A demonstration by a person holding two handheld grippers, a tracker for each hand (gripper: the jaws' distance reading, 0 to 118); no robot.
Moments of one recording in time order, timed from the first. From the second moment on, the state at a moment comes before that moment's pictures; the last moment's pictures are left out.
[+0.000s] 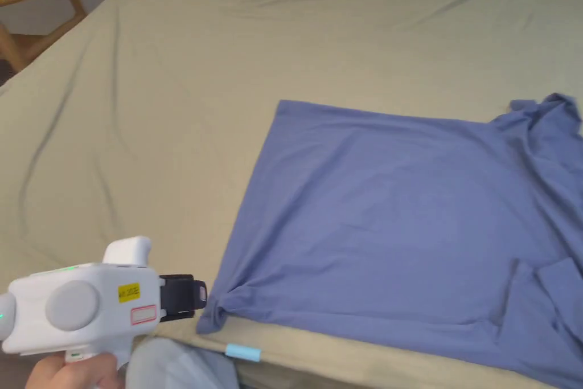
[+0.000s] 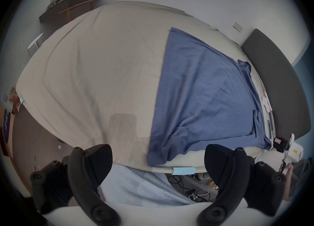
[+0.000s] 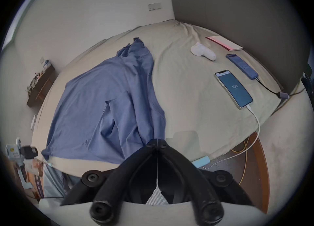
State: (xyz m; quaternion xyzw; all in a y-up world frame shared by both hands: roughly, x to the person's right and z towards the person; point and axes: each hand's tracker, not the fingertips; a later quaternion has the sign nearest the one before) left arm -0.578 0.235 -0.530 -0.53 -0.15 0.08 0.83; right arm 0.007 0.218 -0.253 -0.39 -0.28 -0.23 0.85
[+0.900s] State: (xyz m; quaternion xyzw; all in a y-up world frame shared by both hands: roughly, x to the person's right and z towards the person) left arm -0.529 0.220 -0.545 -0.56 -0.17 0.01 0.81; right arm 0.000 0.203 -0.255 -0.45 -0.23 -0.19 0.84
